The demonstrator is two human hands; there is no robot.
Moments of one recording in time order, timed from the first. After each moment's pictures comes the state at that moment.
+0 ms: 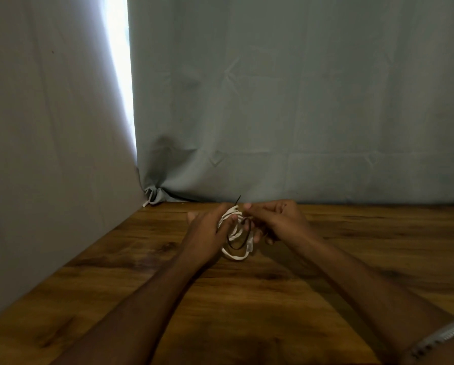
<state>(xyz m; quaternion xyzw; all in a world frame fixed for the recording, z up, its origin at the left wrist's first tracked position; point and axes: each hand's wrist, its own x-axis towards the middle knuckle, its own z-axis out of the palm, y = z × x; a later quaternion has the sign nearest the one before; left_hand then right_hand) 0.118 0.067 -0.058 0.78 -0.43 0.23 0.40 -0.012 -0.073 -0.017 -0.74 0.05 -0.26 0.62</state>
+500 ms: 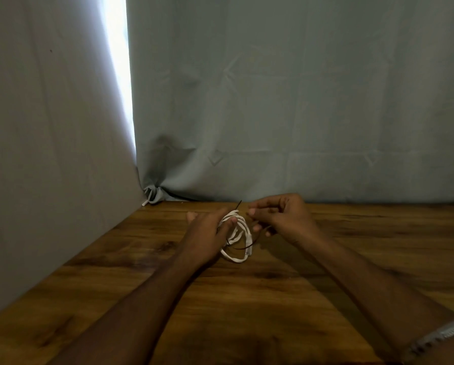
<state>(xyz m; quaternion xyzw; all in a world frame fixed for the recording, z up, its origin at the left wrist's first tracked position) 0.124 0.065 -0.060 0.79 -0.44 0.22 0.35 -0.004 -0.093 -0.020 -0.78 0.06 -0.29 0.55</state>
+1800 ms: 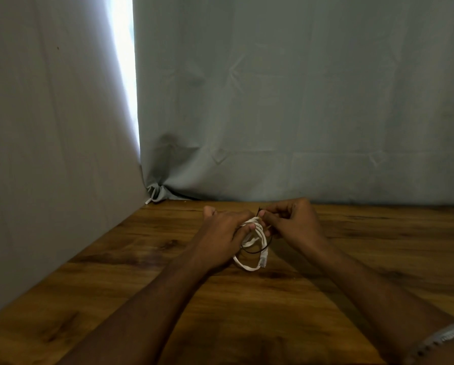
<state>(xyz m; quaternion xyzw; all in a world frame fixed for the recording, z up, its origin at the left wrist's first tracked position) 0.099 0.064 -0.052 0.79 -0.51 0.23 0.27 -0.006 -0.093 -0.030 -0.79 0.07 -0.34 0.51</state>
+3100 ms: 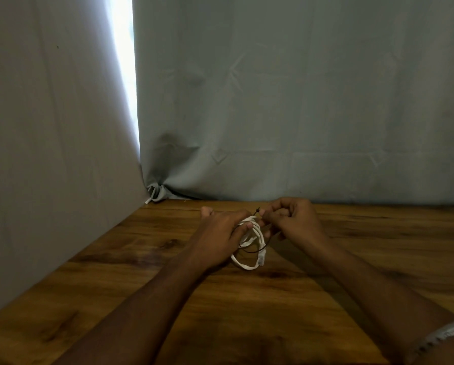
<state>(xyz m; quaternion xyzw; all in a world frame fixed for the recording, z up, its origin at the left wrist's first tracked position) 0.105 0.064 -0.053 0.79 -0.50 0.23 0.27 -0.009 -0.094 -0.028 -0.76 0.07 -0.32 0.55</state>
